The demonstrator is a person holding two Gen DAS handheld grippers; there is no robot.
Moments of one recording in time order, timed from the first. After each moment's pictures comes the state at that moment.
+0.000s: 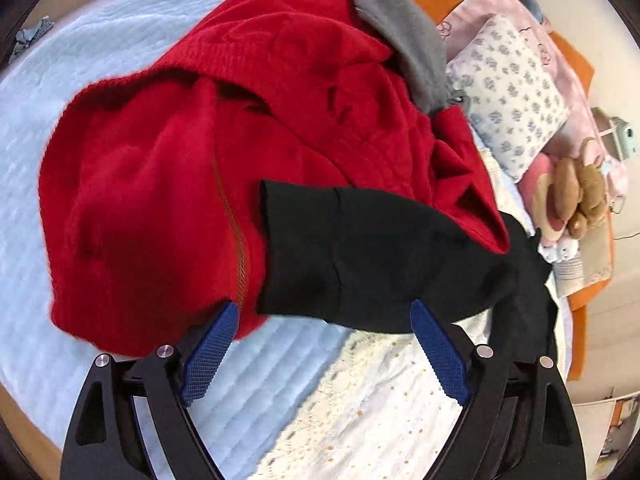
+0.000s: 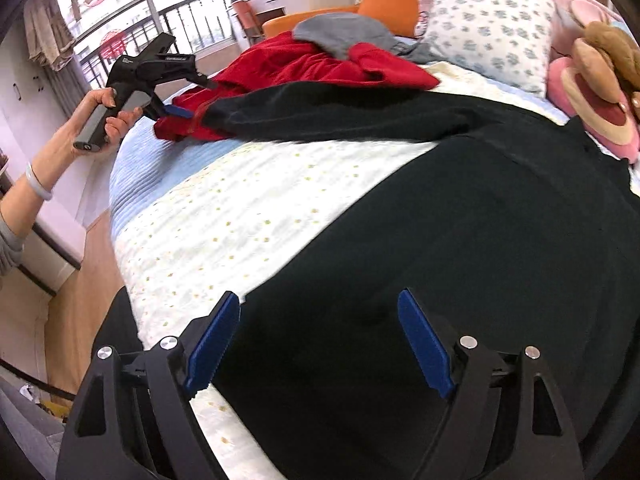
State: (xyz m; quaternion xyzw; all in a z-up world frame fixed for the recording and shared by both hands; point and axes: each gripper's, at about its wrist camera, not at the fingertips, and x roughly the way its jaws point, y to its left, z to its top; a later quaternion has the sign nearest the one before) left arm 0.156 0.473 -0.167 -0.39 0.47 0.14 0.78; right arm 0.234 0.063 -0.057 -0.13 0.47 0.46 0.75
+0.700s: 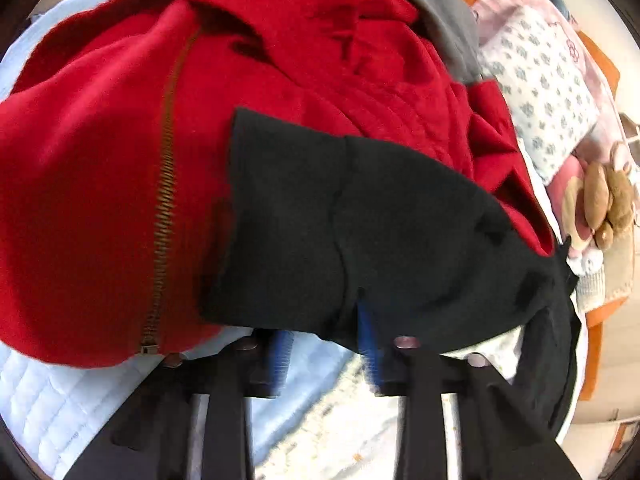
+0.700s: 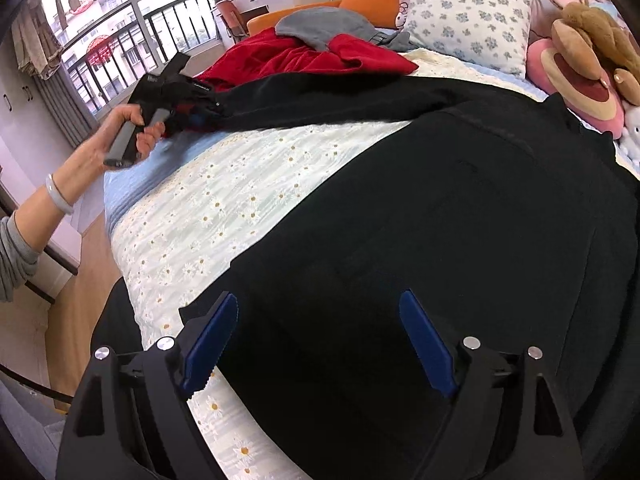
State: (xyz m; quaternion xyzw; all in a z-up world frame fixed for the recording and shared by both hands) left arm 0.202 0.453 -0.217 -0.38 0.49 0.18 0.77; right arm 0.228 0.028 -0.061 -0.12 0.48 0.43 0.75
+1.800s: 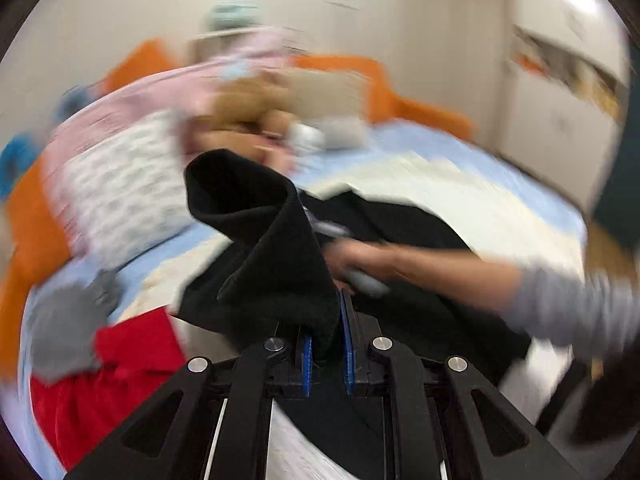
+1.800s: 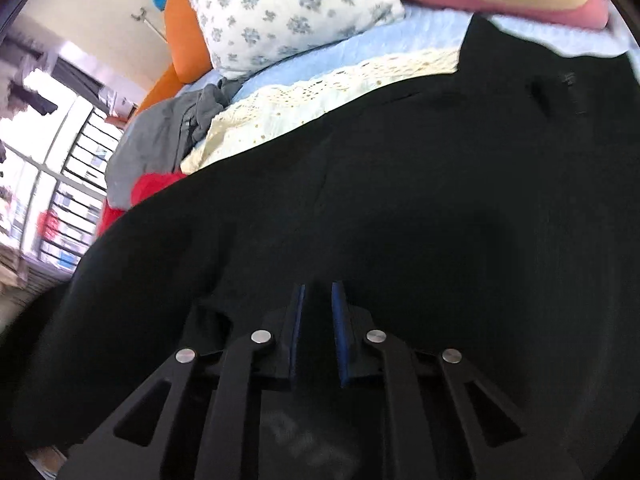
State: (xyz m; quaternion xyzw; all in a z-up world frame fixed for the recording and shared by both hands) left arm 0.243 0.088 0.053 0.15 0.35 -0.28 0.88; right arm 0.624 0.026 -0.142 0.13 0.61 0.32 0.71
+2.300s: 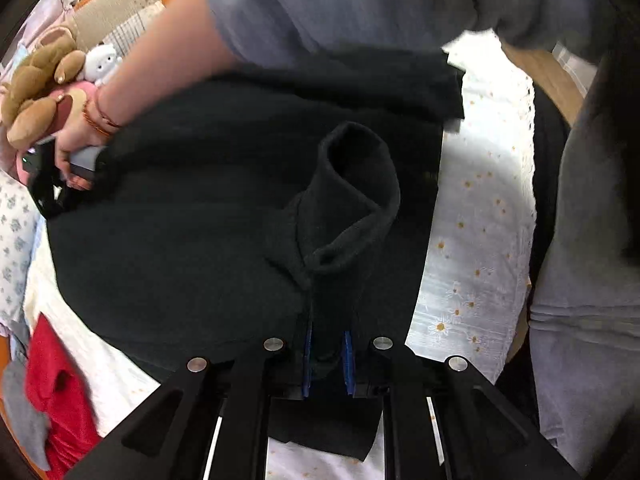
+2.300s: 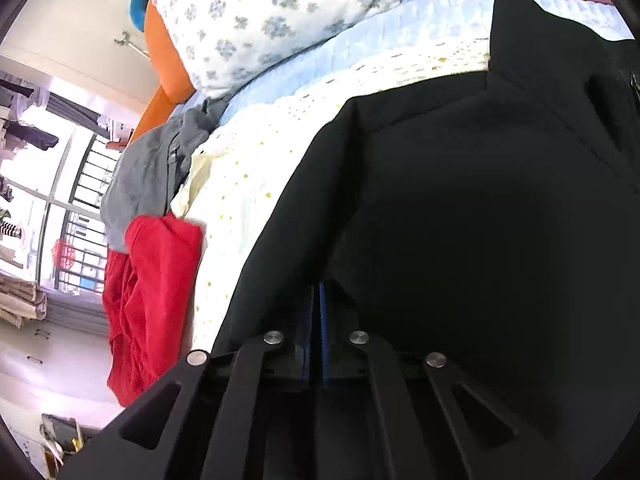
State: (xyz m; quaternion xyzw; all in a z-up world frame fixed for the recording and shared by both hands) left arm 0.156 -0.005 -0.149 0.35 0.48 -0.42 0.69; right arm 0.669 0.046 -0.169 0.18 0.61 0.31 0.70
